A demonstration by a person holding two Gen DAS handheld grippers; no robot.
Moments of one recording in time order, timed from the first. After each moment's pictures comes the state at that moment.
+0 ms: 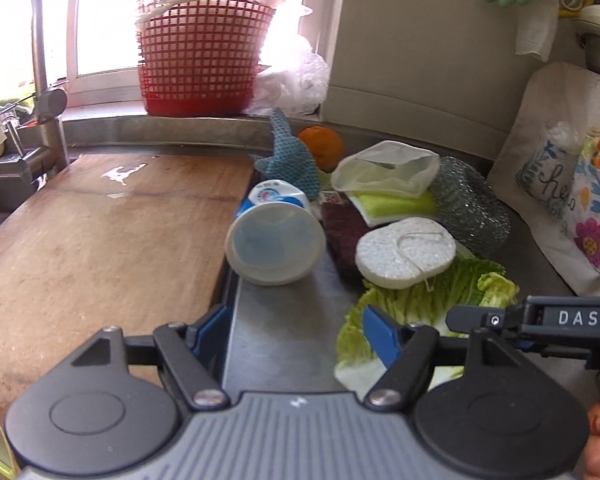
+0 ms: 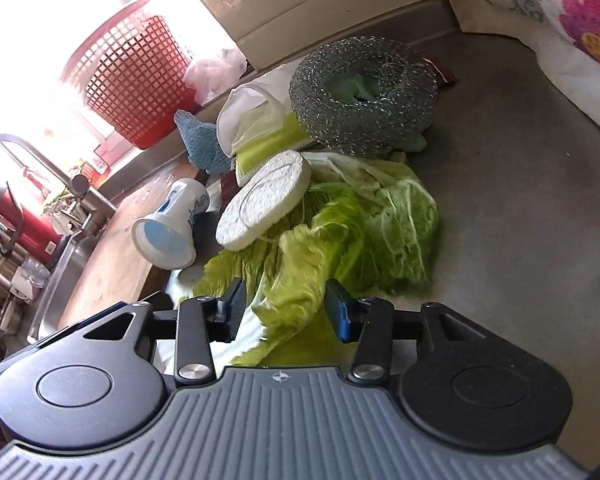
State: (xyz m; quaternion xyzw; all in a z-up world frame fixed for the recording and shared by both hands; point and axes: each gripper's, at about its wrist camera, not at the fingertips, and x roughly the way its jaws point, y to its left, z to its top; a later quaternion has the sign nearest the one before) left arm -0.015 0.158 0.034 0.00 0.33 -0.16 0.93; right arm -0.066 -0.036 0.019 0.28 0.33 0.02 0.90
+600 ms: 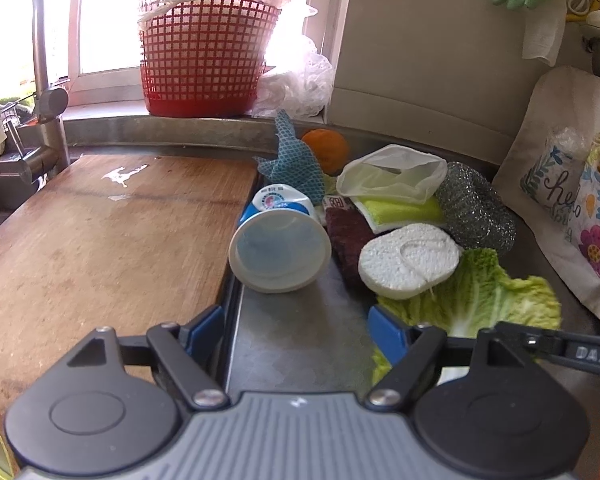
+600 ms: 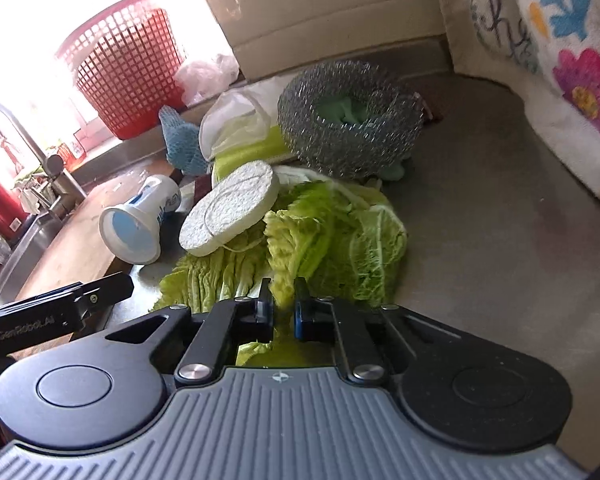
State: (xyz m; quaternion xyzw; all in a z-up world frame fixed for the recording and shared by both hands) left arm -0.010 0.158 0.036 -0.01 0.33 -0.16 0.93; right arm -0.078 -0.034 0.025 0.20 0.31 -0.03 0.93
